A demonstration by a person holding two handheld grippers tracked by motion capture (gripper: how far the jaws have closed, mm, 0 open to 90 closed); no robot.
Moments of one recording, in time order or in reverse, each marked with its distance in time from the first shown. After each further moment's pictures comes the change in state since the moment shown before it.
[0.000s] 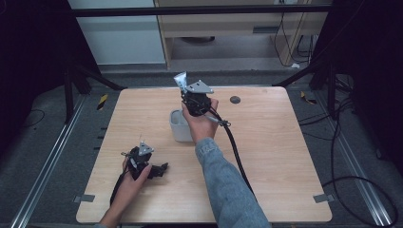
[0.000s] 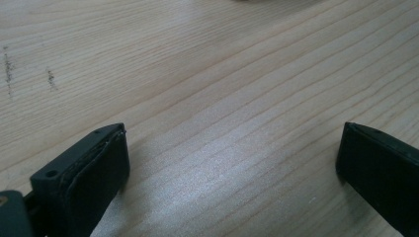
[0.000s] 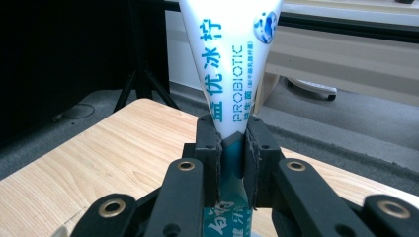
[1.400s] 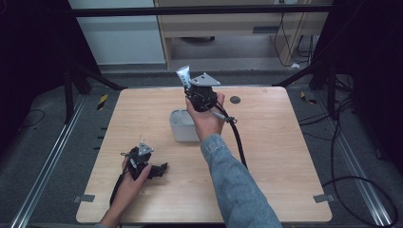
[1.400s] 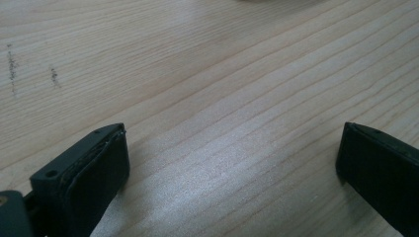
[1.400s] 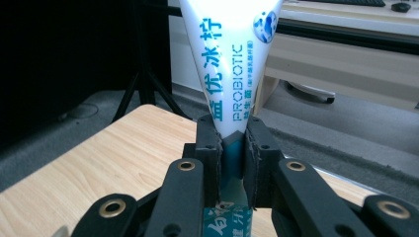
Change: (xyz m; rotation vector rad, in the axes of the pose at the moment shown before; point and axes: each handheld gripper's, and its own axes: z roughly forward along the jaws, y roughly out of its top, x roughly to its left) left arm 0.000 0.000 0.000 0.000 0.005 -0.006; right arm -0.006 0.030 -0.031 0.003 0.010 -0.001
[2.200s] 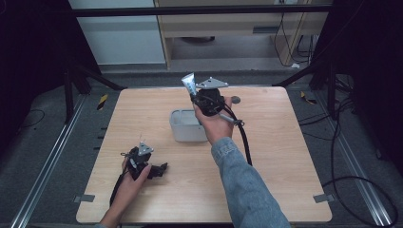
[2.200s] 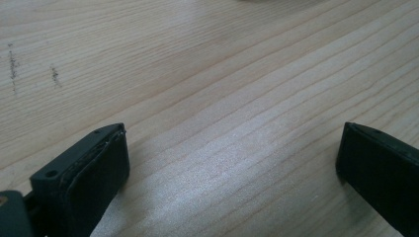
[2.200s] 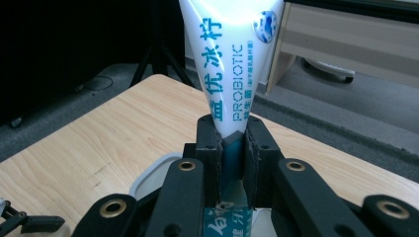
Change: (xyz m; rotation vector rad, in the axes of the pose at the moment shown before) left arm 0.000 0.000 0.000 0.000 0.003 -0.001; right arm -0.016 -0.009 -0.018 0.104 0.067 -0.029
